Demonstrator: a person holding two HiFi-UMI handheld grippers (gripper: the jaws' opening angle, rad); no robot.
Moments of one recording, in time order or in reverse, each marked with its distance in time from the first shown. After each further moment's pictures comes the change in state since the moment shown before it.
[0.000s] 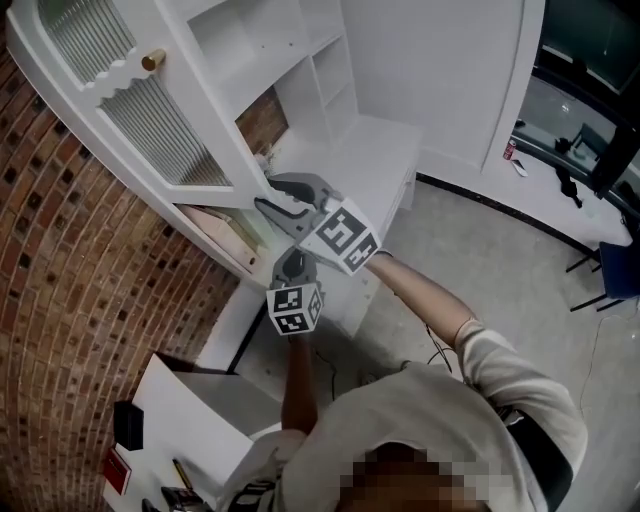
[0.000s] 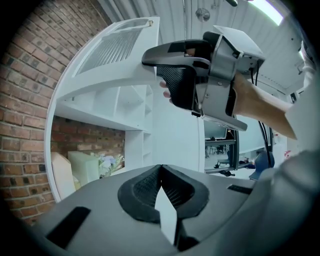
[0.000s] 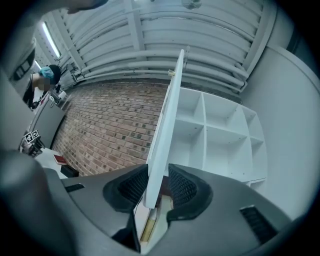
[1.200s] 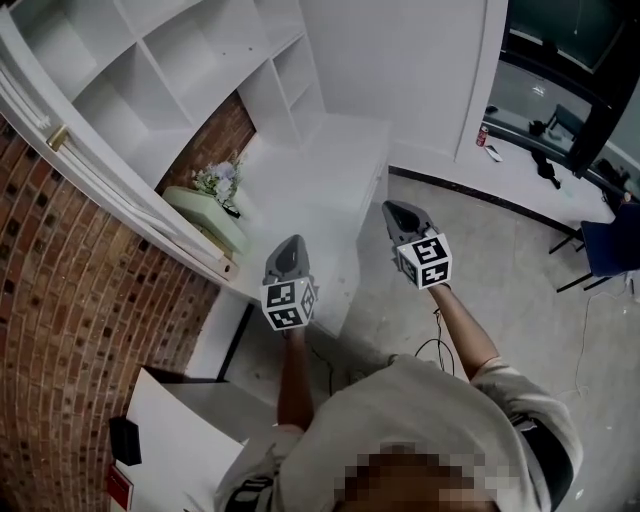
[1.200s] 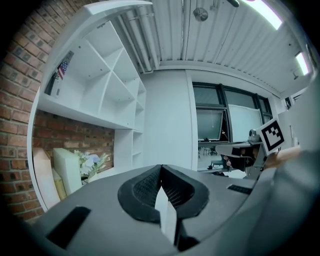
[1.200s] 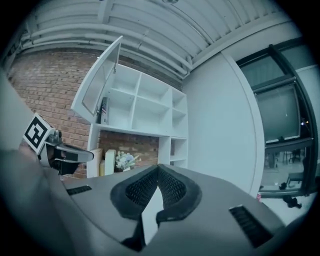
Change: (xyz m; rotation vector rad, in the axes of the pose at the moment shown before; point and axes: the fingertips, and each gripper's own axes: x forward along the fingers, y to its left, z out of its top) left arm 0.029 -0.051 0.001 -0.005 -0.003 -0.072; right arm -0.269 -0.122 -0.165 0.133 0.312 -0.603
